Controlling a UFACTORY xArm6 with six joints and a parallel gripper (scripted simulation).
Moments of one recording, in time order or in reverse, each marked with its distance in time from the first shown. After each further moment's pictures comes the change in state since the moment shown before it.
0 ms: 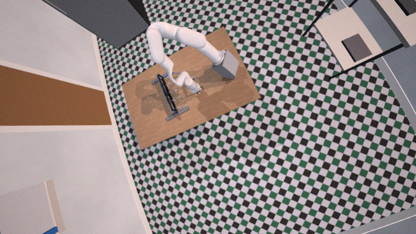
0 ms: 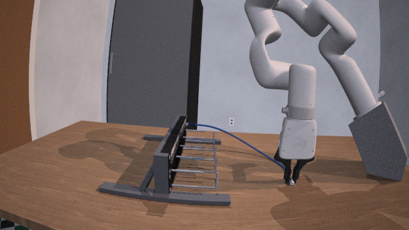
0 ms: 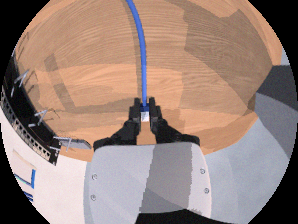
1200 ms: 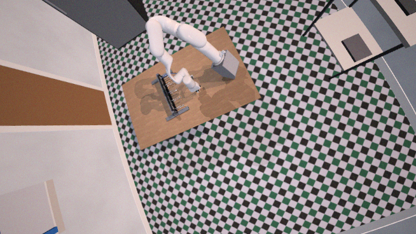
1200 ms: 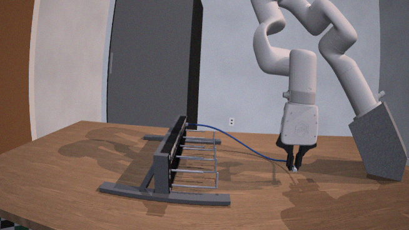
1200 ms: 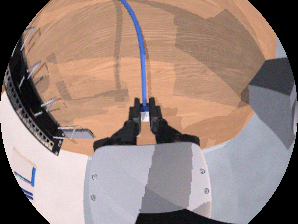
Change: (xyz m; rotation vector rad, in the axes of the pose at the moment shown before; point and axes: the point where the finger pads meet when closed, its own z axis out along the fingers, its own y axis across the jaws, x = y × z) arm 0.000 0.000 -0.037 0.001 -0.001 0.000
